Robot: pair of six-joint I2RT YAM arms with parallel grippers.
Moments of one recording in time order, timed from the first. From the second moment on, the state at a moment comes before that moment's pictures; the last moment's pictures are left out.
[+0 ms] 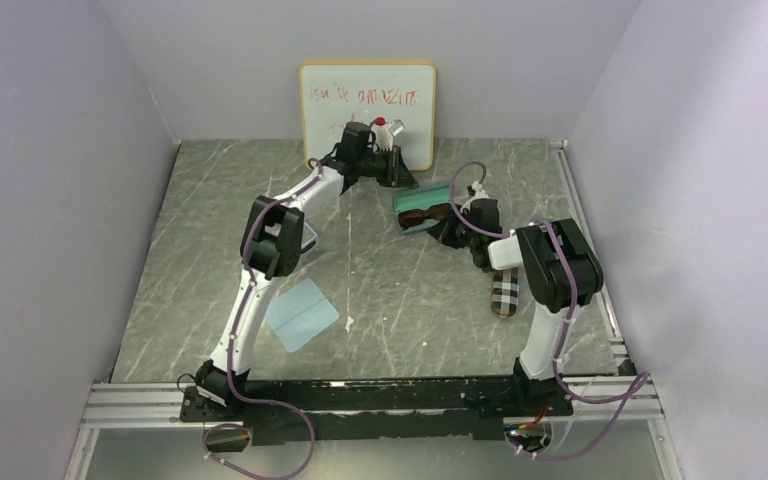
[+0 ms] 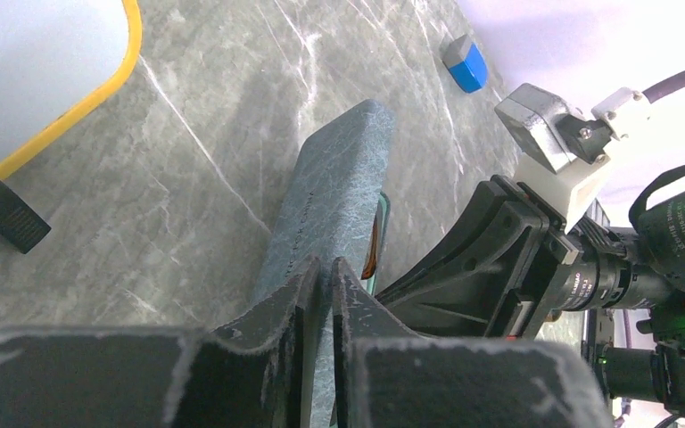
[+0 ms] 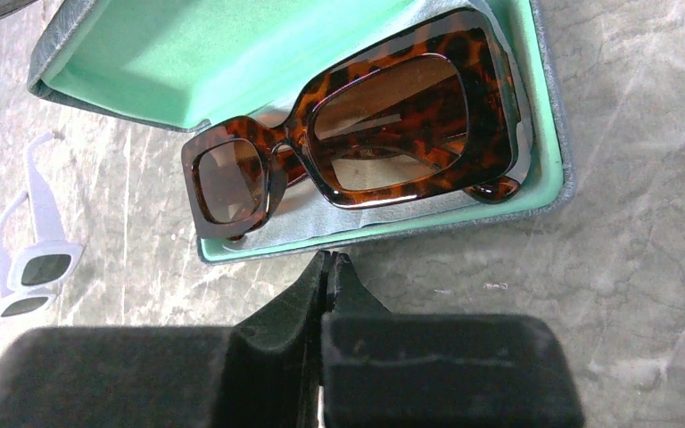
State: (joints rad) left arm -0.46 2.56 2.19 -0.08 0.81 -0.43; right arm 0.22 1.91 0.77 0.61 -0.30 0.61
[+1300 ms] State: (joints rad) left arm -0.55 2.41 1.89 -0.11 0.75 -0.23; right arm 0.20 1.92 0.77 0.63 -0.35 0.62
